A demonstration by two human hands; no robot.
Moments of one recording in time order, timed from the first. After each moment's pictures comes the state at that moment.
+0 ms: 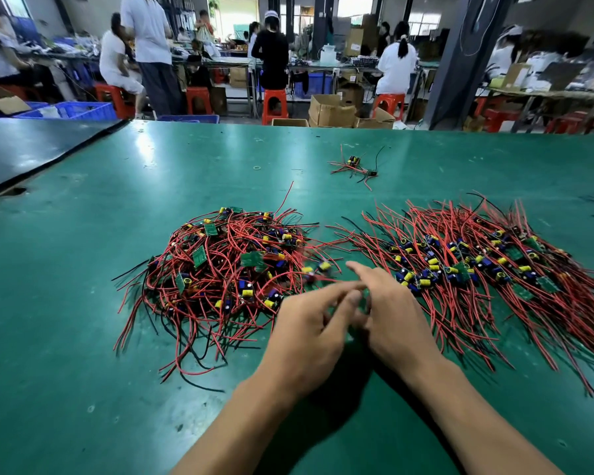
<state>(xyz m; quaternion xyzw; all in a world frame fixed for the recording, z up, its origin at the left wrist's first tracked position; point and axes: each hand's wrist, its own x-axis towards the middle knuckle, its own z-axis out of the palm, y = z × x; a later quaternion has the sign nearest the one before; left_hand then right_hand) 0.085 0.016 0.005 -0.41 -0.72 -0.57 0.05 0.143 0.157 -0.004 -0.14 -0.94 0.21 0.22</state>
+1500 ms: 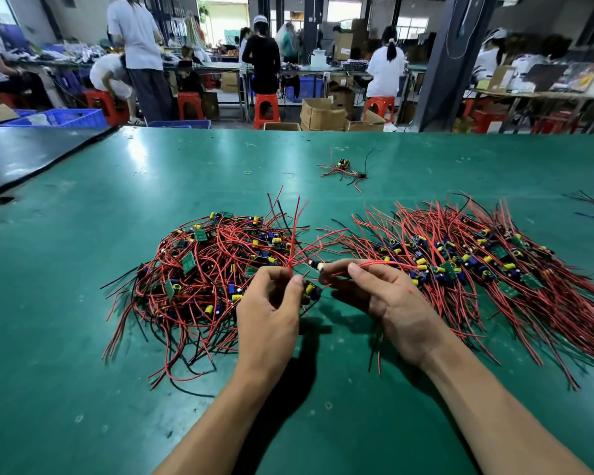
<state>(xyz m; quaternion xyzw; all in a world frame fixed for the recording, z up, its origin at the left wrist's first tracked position) 0.068 0.011 0.004 -0.20 -0.70 -0.69 0.01 0.143 0.165 0.019 -0.06 -0.59 0.79 0.15</state>
